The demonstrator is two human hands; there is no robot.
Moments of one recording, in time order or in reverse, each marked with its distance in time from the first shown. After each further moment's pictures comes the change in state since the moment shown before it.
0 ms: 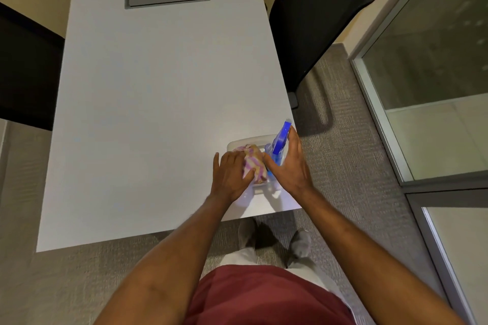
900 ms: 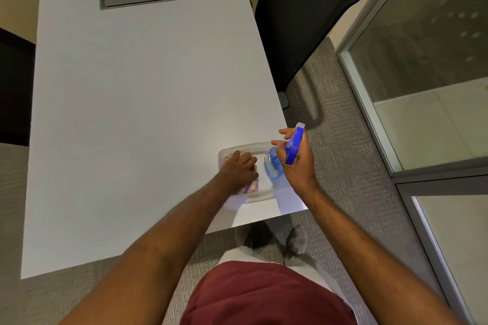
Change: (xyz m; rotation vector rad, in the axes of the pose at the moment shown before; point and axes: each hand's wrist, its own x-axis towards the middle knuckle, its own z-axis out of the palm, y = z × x) left_hand 0.065 0.011 -0.003 0.770 -0.370 0.713; right_hand 0.019 -0.012 -0.021 0.415 0.157 -0.056
